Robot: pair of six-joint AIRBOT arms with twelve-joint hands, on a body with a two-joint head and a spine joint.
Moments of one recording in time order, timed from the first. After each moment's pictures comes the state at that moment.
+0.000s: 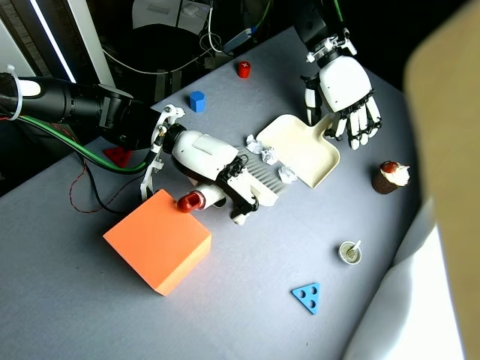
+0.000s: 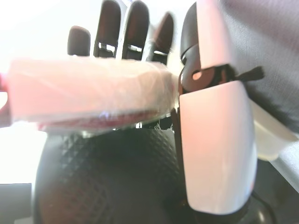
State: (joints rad) left arm 0.72 -1.06 1.32 -0.82 -0.41 1.82; right arm -0.45 -1.62 1.19 -2.33 -1.29 0.79
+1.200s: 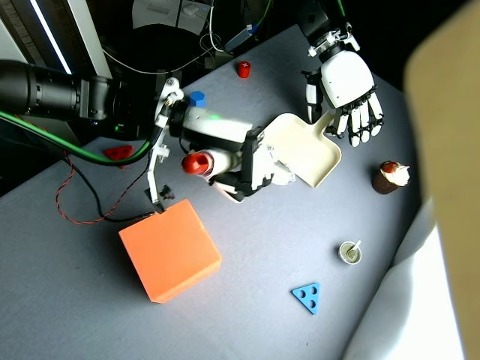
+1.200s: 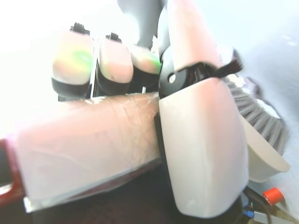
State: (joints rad) left arm 0.70 -1.04 1.30 -0.80 -0.39 1.82; right arm -0.27 -1.46 1.09 -2.39 -0.99 0.42
